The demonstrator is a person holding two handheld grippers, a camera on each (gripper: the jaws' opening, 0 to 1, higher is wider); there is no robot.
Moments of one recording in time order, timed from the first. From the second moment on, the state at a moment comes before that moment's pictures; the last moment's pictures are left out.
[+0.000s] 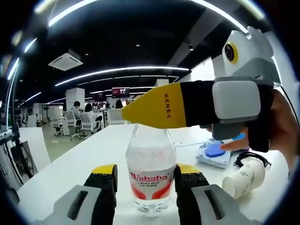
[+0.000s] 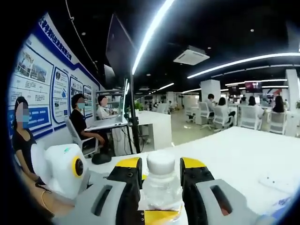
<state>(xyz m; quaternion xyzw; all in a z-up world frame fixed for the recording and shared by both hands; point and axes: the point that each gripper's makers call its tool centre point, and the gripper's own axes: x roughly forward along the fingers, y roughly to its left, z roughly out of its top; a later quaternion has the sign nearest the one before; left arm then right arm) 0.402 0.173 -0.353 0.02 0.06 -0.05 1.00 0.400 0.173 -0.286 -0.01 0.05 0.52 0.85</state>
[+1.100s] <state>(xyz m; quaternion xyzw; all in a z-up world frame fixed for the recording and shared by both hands) 0.381 0.180 -0.349 0.02 0.05 -0.05 1.00 0.397 0.158 -0.288 0.00 0.06 0.50 0.86</state>
